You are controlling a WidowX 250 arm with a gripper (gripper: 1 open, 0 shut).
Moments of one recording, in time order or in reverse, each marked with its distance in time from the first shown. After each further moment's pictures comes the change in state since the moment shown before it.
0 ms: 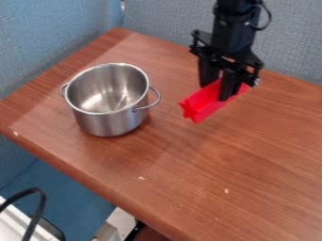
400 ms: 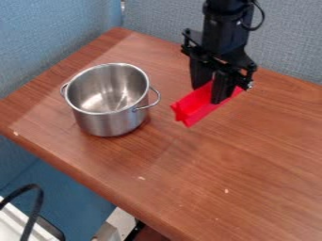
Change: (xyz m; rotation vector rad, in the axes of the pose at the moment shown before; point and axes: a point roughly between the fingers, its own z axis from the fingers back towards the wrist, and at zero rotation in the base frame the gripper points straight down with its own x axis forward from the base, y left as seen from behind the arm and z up) arm -0.011 -0.023 0.004 0.007 -0.012 -0.062
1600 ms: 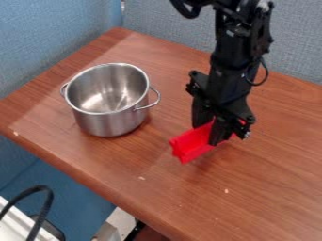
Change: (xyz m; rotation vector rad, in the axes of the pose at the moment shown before) arm -0.019 -0.017 -0.036 0.047 0.048 -0.085
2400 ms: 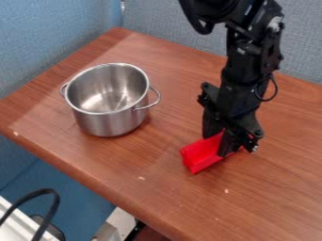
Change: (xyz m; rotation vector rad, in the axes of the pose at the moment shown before) arm 0.009 -0.012 -0.019 -0.004 0.008 -0.070
